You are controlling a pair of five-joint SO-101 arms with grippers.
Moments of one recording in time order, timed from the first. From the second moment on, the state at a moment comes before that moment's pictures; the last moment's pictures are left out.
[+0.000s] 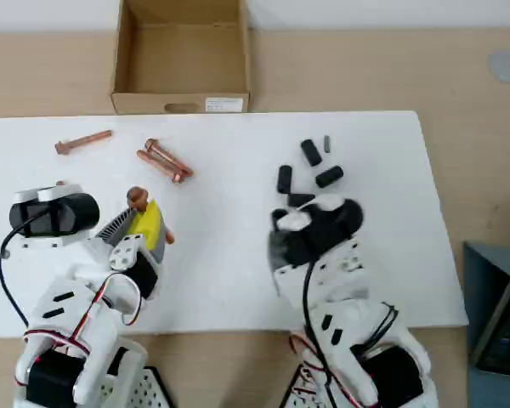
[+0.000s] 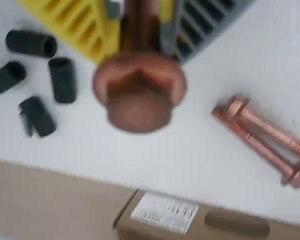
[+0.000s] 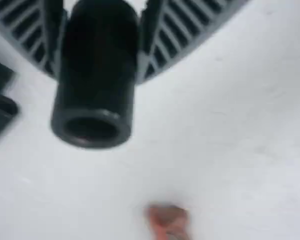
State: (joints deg) left arm 12.6 -103.4 67.0 59.8 15.2; right arm -30.3 -103.3 69.0 70.8 -8.7
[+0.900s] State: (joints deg) left arm 27.0 -103.9 66.8 50.4 26.7; right arm -47.0 -103.6 73.8 65.5 -5.1
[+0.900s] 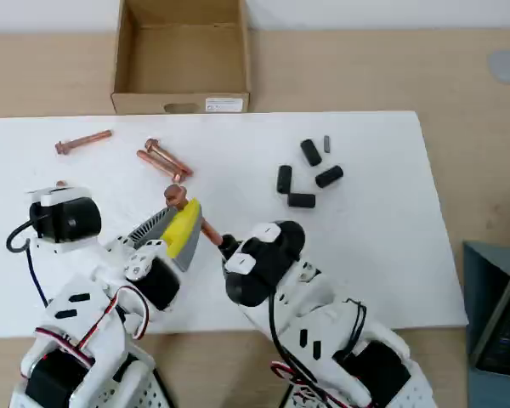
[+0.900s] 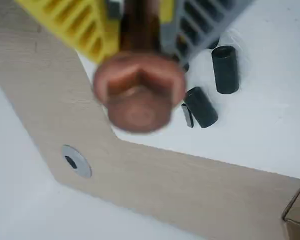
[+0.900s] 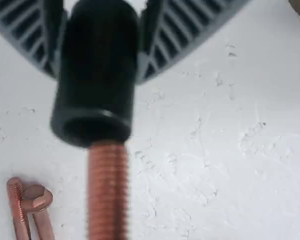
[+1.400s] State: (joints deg) left arm 29.5 -104.2 66.8 50.3 26.7; right arm -47.0 -103.6 73.8 65.5 -2.6
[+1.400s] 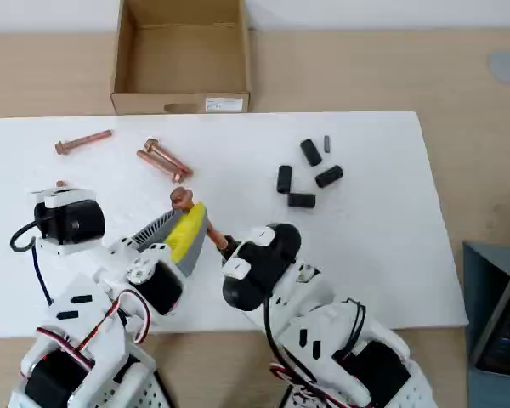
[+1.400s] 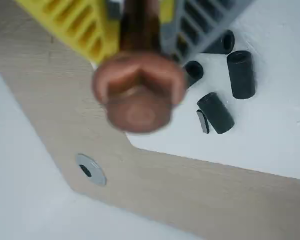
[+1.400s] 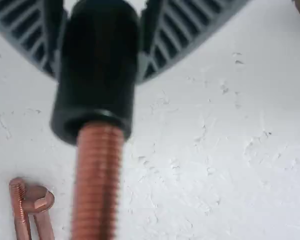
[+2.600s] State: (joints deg) left arm 35.5 -103.9 69.5 61.9 20.1; right arm -47.4 -103.6 73.8 65.3 -2.6
